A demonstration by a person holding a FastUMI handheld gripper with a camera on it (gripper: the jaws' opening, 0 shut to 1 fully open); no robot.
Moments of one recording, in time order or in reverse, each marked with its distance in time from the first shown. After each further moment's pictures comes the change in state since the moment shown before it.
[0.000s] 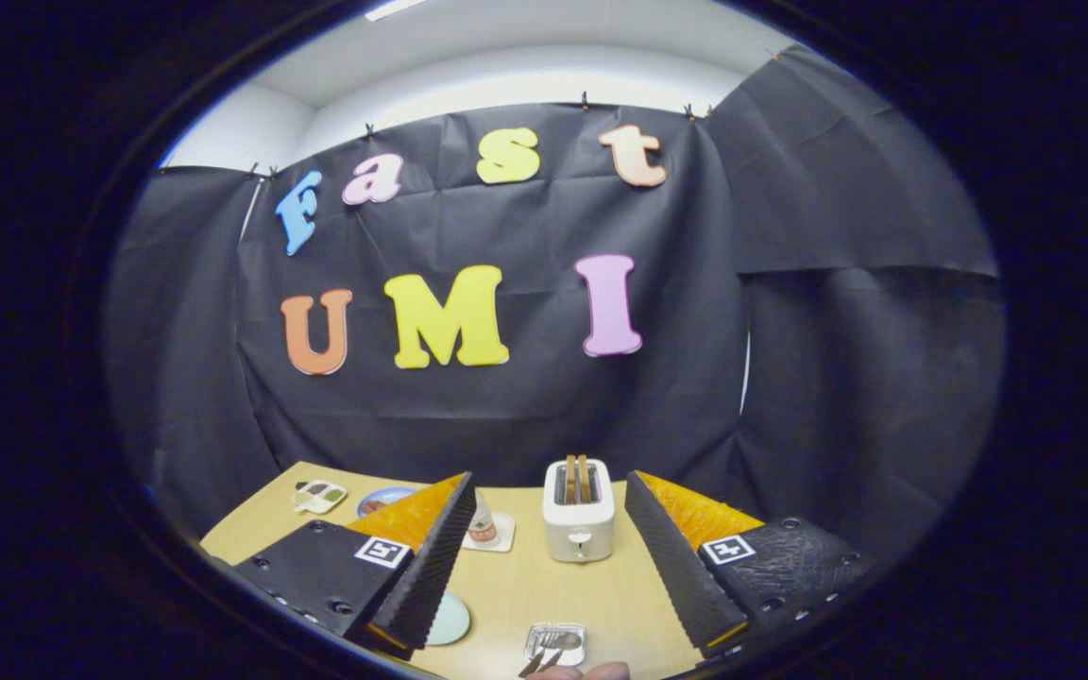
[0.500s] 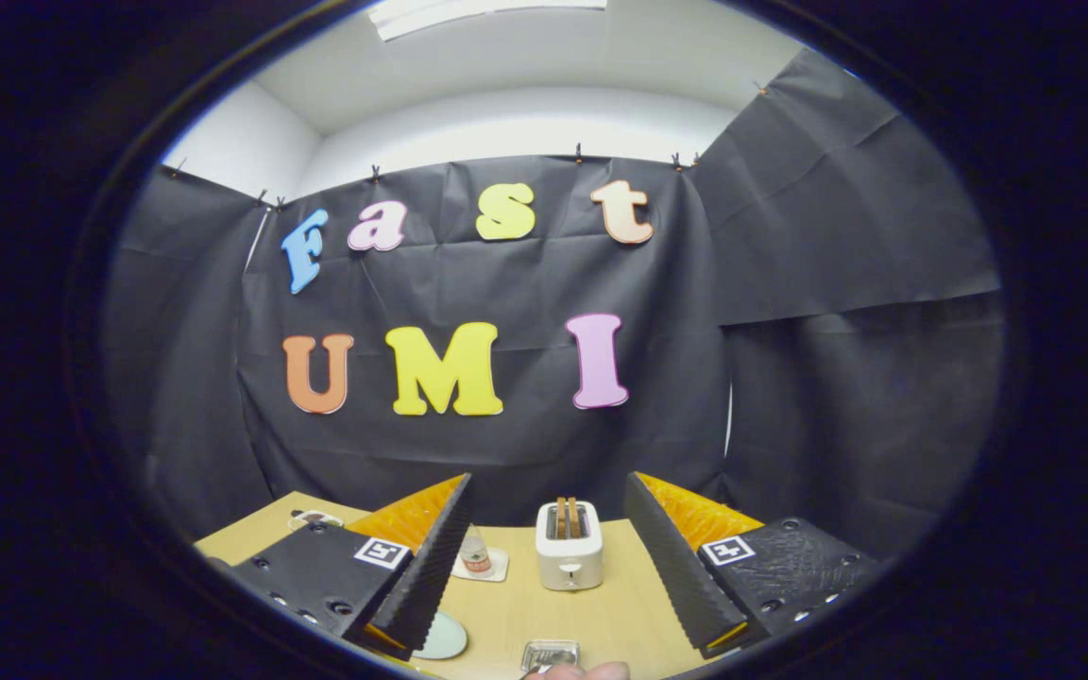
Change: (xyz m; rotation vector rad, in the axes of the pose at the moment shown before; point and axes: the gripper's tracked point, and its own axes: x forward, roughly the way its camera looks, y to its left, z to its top) arm -0.035 0.001 0.020 -0.003 -0.134 -0.025
